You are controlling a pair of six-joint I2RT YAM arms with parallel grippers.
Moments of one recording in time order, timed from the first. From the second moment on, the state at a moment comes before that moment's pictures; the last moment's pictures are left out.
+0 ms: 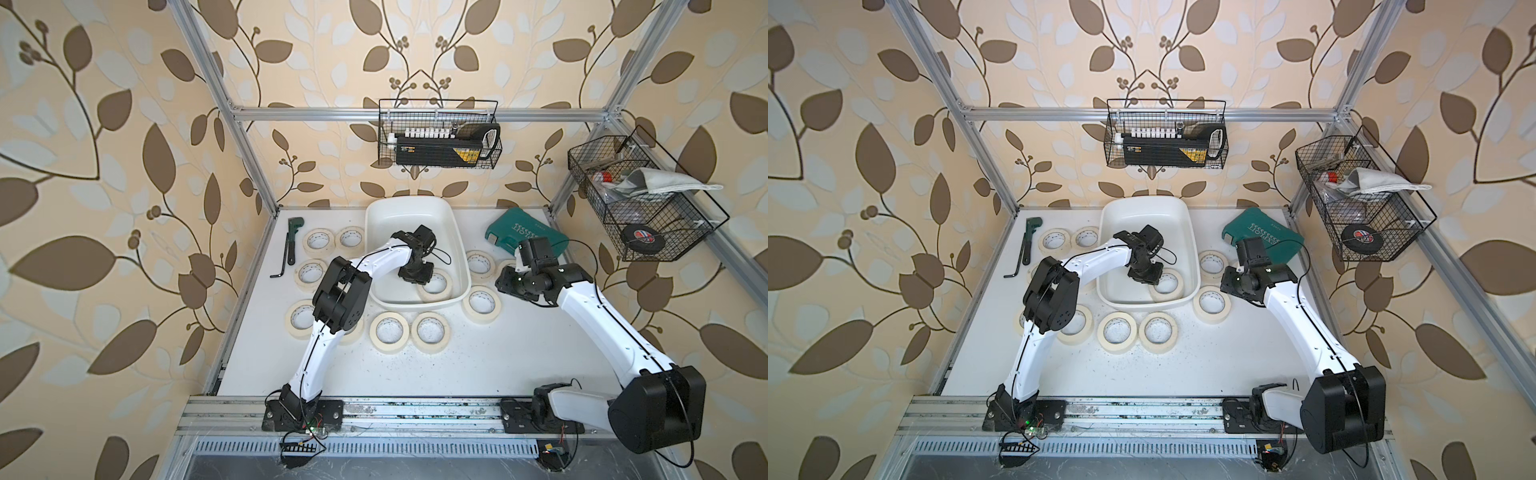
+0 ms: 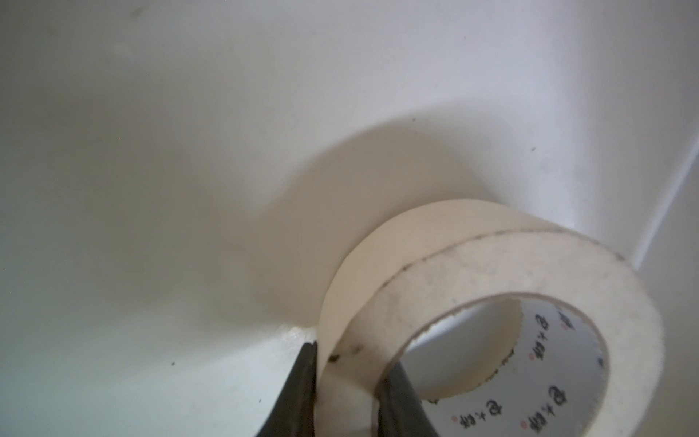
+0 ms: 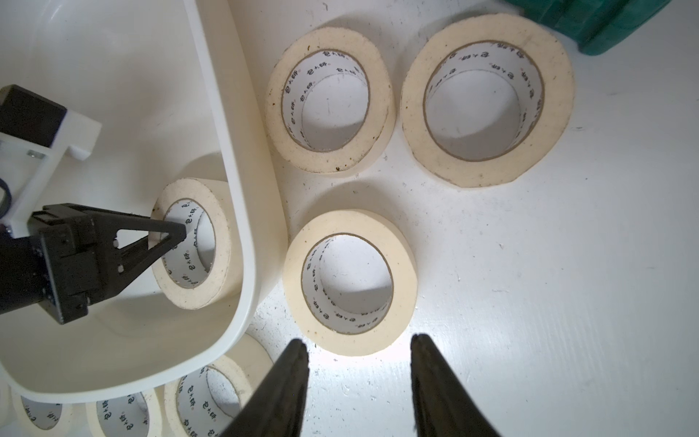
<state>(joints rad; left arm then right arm) -0.68 2.27 1.87 -0.88 0.14 -0.34 0.16 1.25 1.04 -0.84 0.00 0.50</state>
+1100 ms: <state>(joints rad) -0.79 1.99 1.91 -1.05 -0.16 -0.34 0.37 1.40 1.34 -0.89 -0.12 0.54</state>
